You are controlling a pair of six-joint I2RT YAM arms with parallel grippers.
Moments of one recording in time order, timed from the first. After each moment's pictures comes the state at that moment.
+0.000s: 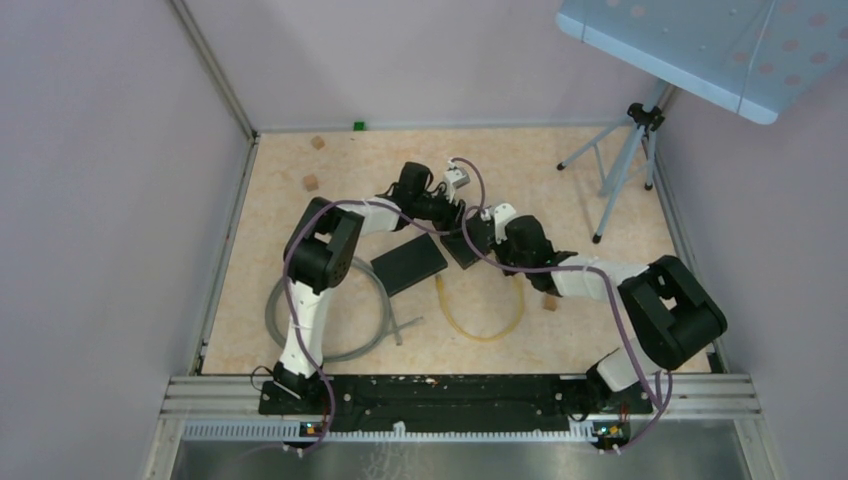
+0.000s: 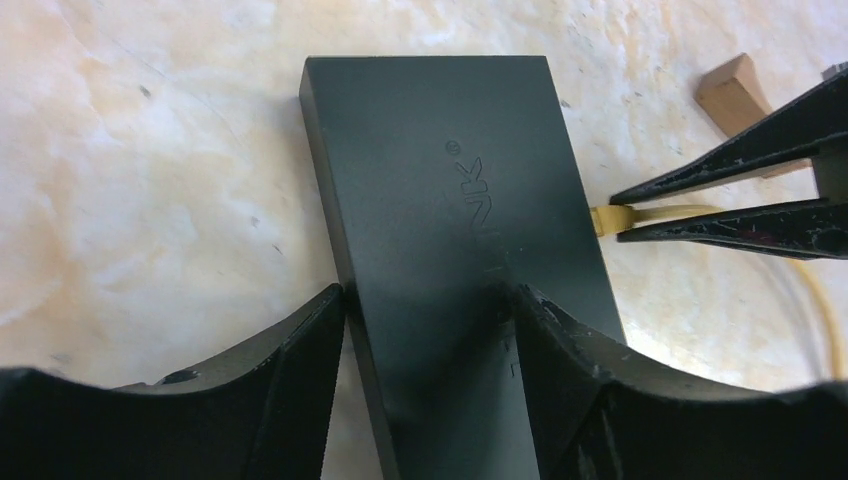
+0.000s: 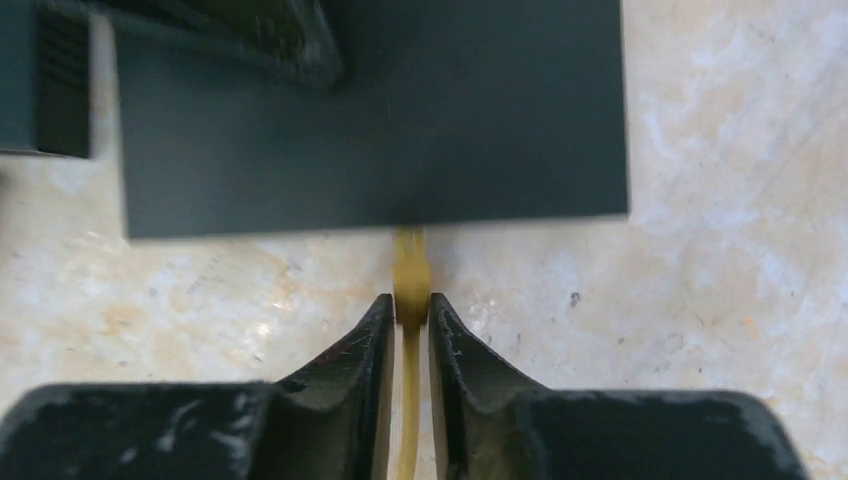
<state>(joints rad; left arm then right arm) -0.49 2.22 1.41 0.18 0.84 0.07 0.56 1.54 0.65 0.17 0.08 -0.06</state>
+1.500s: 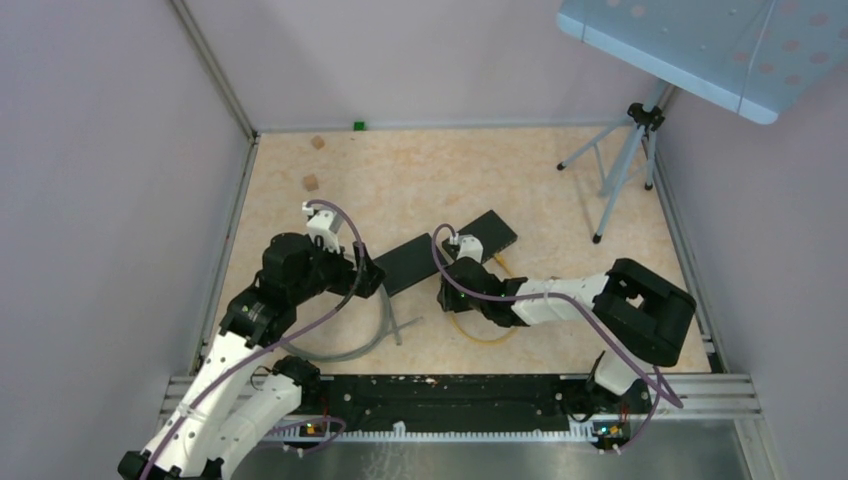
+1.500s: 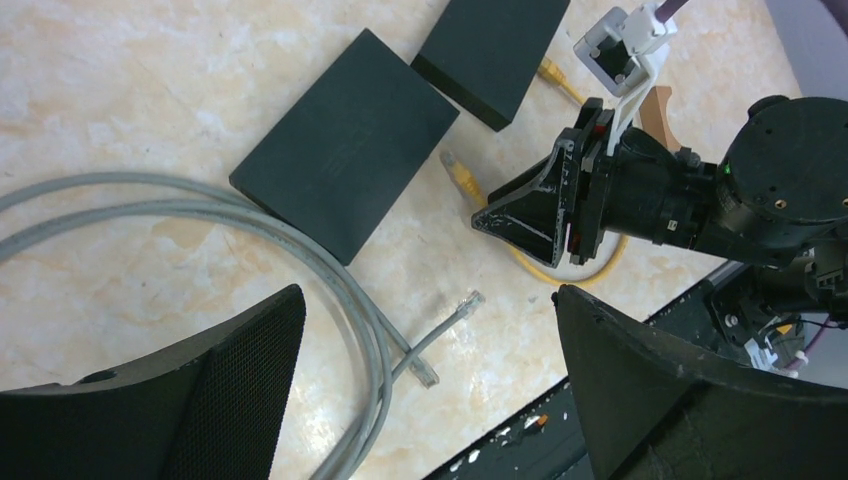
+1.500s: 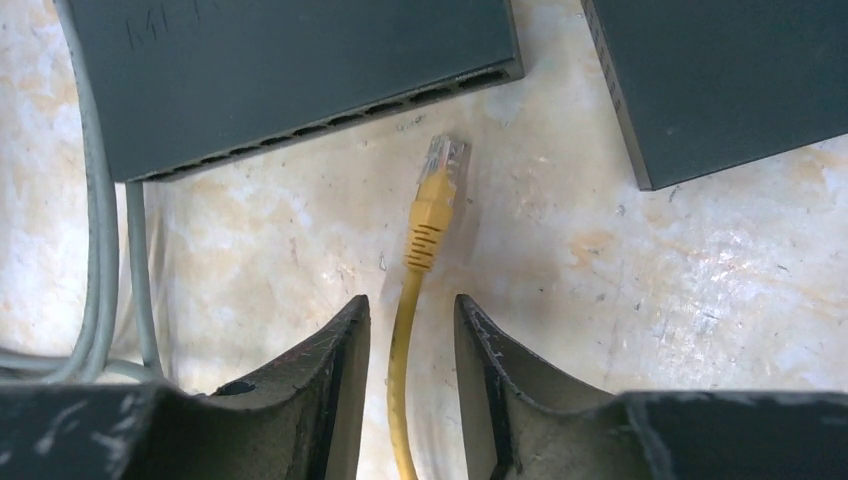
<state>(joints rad) -0.40 0.66 0.75 -0.56 0.24 -0.33 1.01 1.62 0.71 0.15 0.26 0.71</state>
